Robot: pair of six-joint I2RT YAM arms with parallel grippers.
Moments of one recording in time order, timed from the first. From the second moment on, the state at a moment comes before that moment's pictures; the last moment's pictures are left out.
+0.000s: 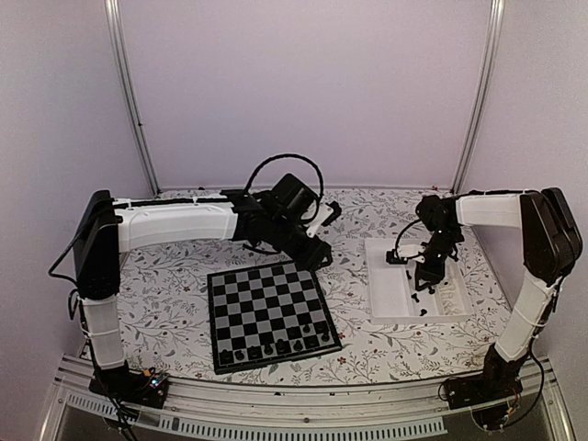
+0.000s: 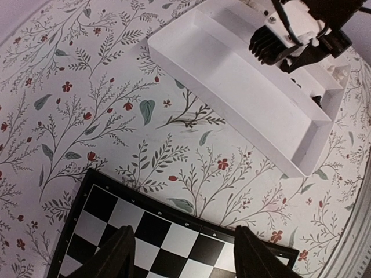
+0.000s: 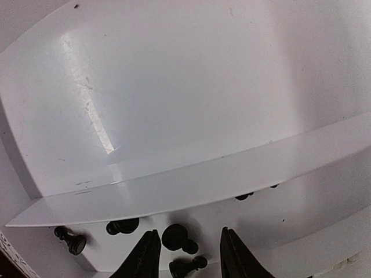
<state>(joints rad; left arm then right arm) -0.94 1.96 1.59 -0.49 0.05 -0.09 0.28 1.80 1.16 -0.88 -0.10 -0.97</state>
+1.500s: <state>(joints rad) -0.94 1.94 1.57 -0.48 0.05 -0.12 0.26 1.62 0.93 -0.93 -0.29 -0.96</state>
